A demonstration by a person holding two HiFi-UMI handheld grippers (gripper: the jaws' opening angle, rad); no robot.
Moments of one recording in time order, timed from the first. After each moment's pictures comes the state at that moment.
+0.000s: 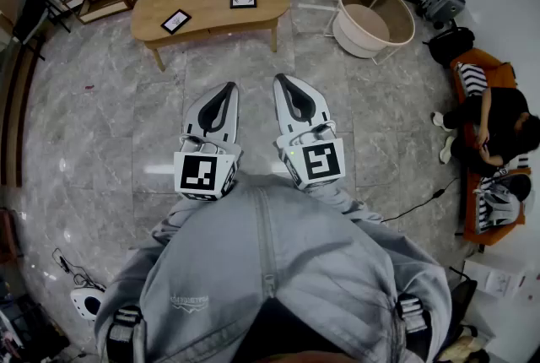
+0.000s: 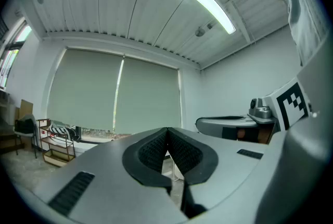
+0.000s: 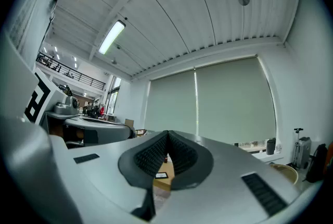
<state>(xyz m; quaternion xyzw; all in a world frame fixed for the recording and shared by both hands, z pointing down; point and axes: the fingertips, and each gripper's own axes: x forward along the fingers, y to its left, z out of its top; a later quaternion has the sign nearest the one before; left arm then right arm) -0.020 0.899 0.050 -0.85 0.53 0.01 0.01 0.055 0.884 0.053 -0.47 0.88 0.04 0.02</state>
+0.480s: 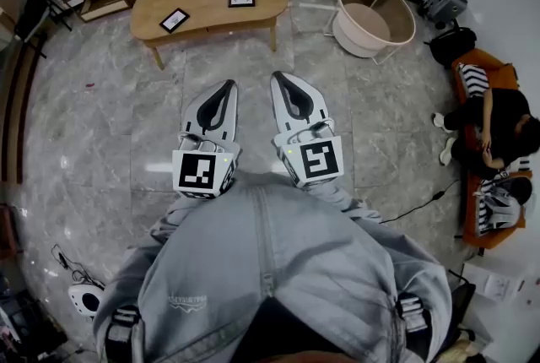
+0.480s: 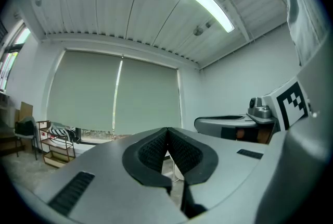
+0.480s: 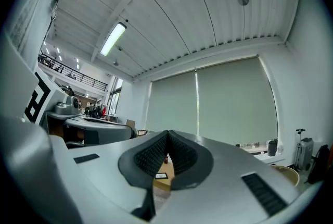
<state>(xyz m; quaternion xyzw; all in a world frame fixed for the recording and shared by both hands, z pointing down) 0.008 0.897 0.048 -0.85 0.53 0.01 0.02 0.078 0.882 0.051 -0.47 0.88 0.04 0.02</state>
